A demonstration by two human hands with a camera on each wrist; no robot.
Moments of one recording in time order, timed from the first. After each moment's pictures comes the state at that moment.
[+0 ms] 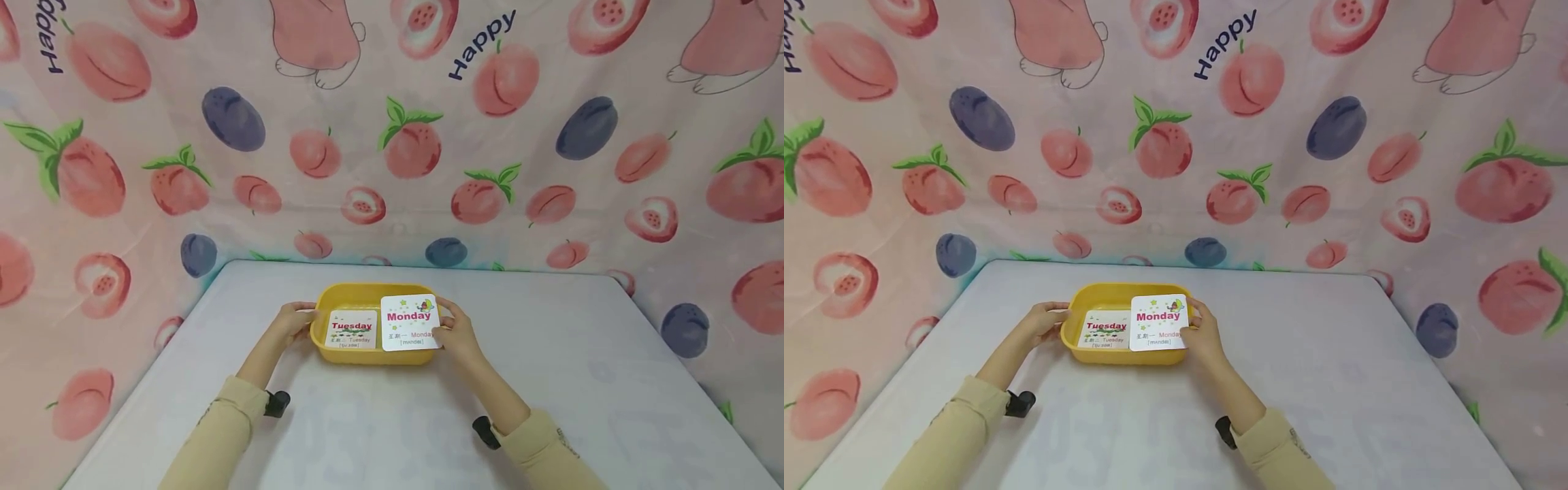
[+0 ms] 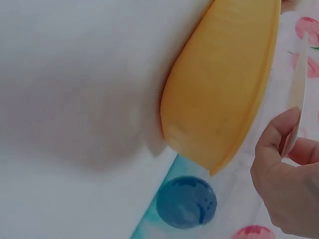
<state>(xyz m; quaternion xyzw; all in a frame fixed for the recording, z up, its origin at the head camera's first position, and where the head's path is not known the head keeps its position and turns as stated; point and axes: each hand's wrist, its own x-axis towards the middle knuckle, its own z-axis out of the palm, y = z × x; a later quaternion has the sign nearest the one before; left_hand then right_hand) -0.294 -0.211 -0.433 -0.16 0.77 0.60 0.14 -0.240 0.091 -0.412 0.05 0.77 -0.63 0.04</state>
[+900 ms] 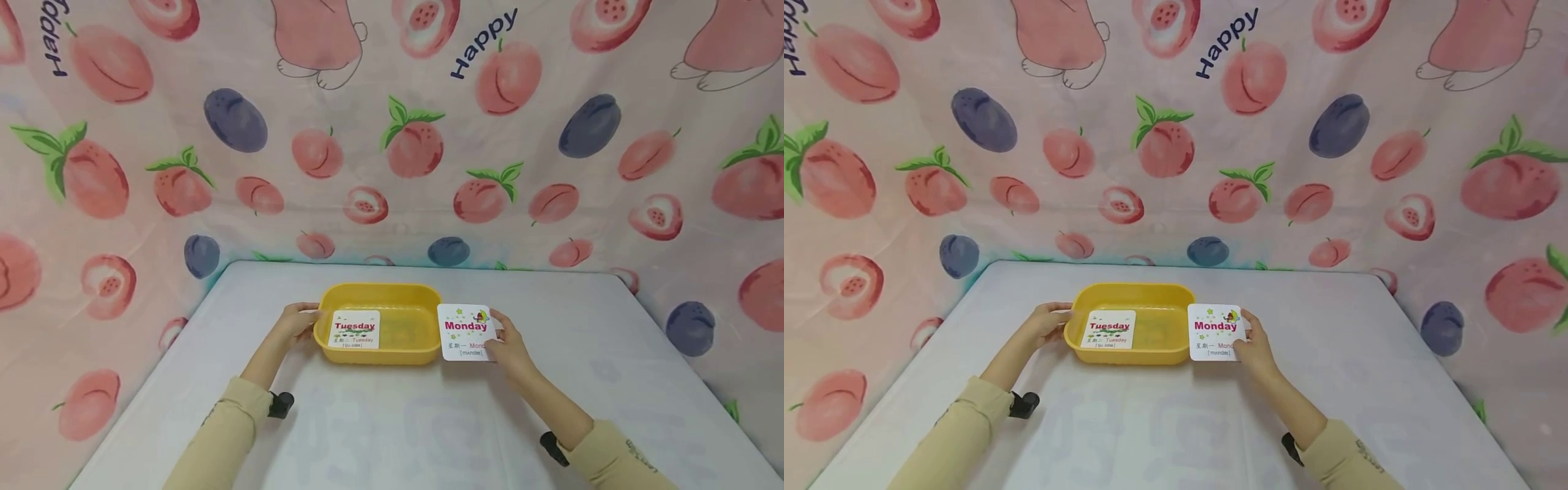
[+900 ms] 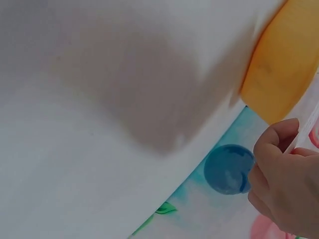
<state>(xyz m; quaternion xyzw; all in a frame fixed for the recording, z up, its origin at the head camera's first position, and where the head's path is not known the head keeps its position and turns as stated) -0.294 -0.210 -0.432 -0.18 0.77 0.60 0.14 -0.219 0.163 -0.419 0.08 0.80 -0.59 0.06</state>
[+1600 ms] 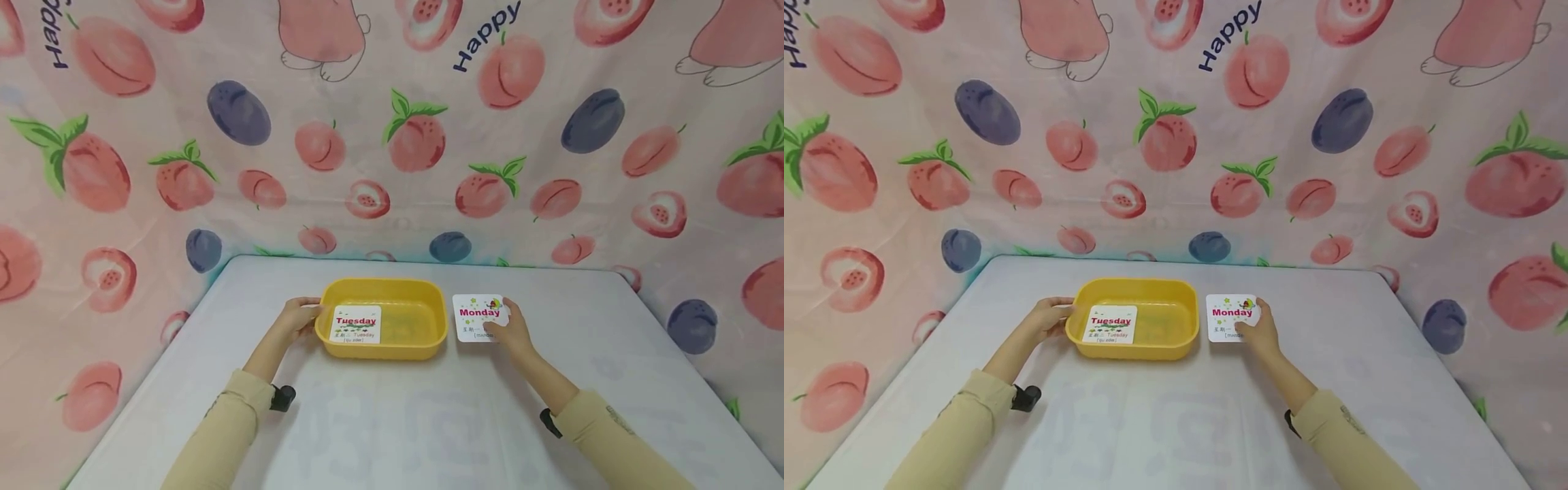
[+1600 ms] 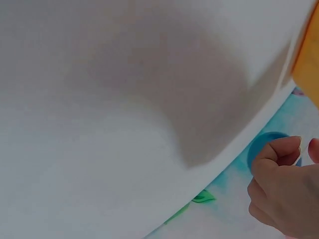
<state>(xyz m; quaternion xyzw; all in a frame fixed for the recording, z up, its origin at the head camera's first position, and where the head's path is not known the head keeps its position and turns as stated) -0.295 -0.209 -0.432 -0.19 0.77 0.60 0.14 -0.258 0.180 -0.438 0.10 0.84 -0.53 0.04</state>
